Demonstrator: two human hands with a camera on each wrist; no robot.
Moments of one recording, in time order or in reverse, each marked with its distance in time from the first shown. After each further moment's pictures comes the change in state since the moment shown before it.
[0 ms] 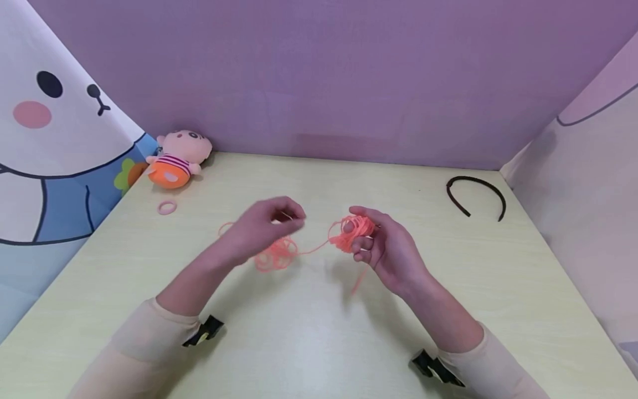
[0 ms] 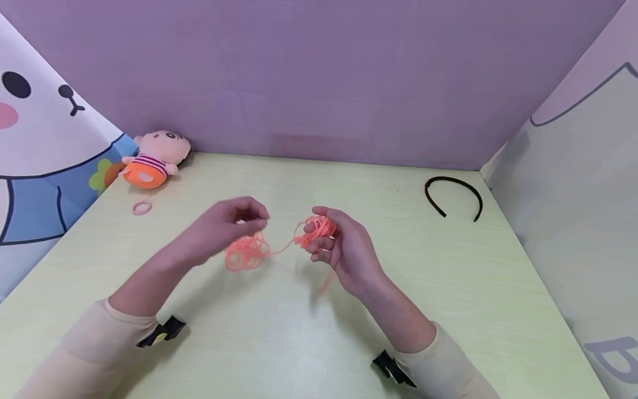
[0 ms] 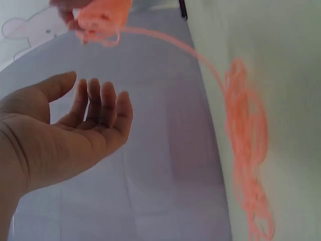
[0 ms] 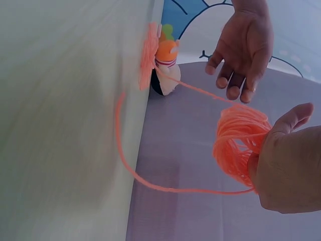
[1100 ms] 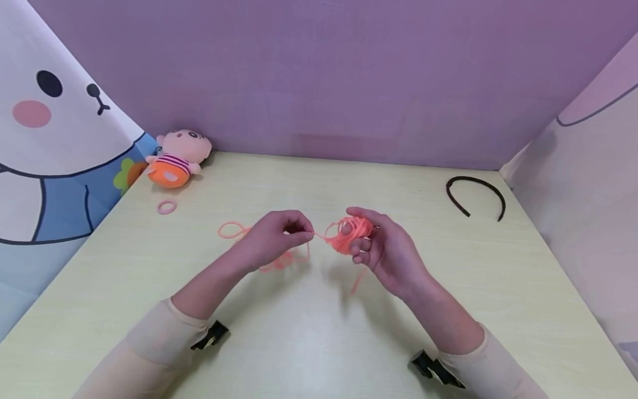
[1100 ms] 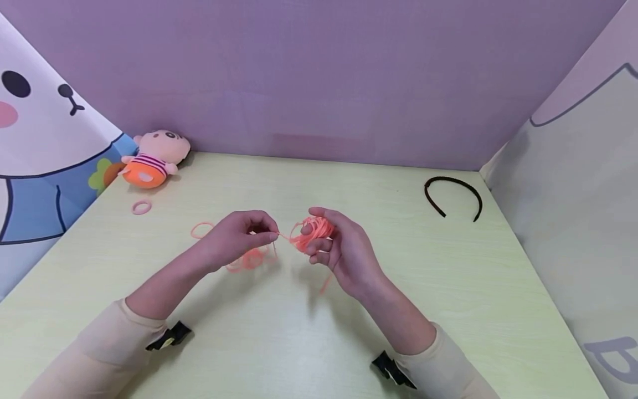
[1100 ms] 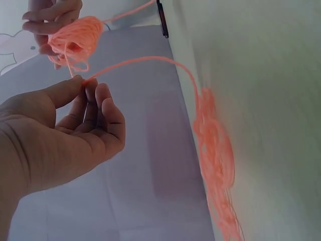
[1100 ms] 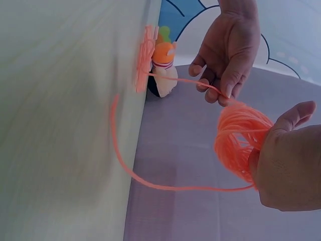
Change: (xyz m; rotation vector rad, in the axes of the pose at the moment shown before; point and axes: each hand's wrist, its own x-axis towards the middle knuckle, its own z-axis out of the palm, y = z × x) left_hand 0.003 -0.010 0.021 0.055 -0.072 -0.005; right_hand -0.003 -0.001 0.003 0.004 -0.016 0.028
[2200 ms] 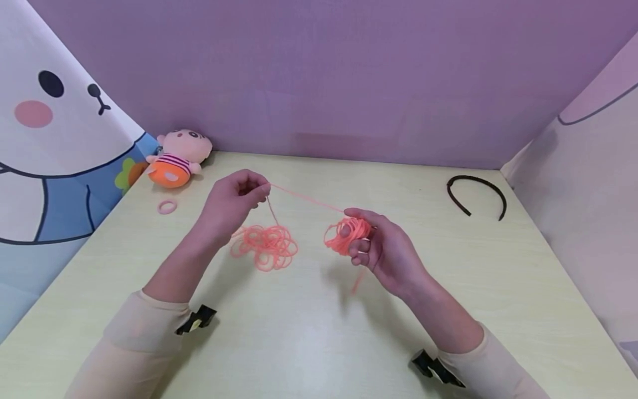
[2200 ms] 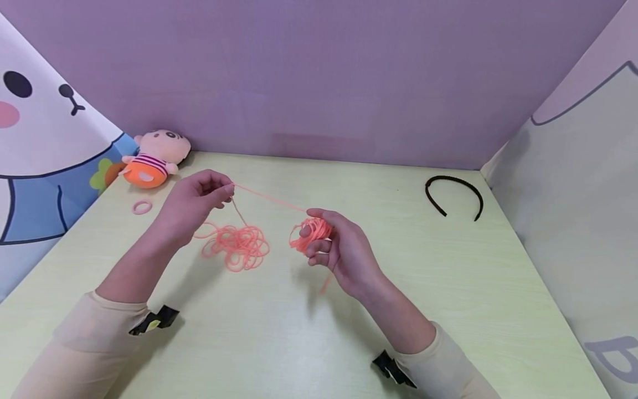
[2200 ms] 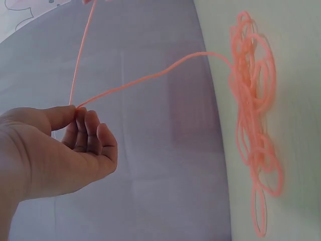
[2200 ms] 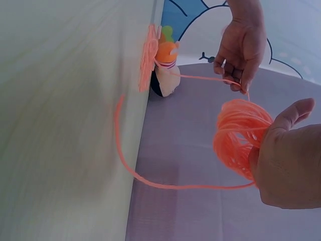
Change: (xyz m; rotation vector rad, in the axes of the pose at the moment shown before) left_hand -0.003 0.002 -0.058 -0.128 0.384 -0.042; right_hand 0.001 0.002 -0.002 -0.016 -0.032 0.002
